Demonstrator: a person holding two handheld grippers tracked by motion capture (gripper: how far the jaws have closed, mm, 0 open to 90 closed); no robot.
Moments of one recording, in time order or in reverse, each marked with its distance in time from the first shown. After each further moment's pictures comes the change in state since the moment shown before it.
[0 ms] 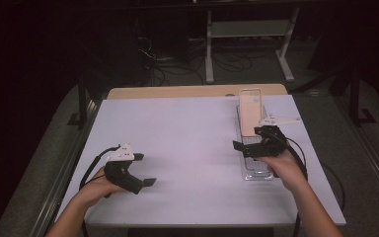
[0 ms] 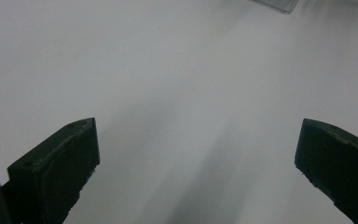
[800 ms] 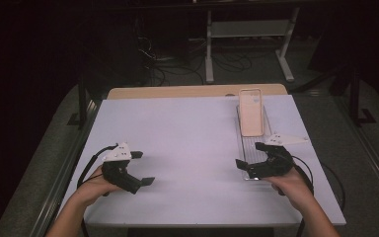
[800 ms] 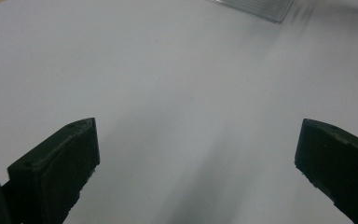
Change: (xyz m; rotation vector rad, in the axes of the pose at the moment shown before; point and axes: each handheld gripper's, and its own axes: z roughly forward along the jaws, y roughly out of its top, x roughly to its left) left arm -0.002 0.003 -0.008 -0.035 -0.003 0.037; right arm 0.016 -0.037 -0.022 -0.019 0.088 -0.026
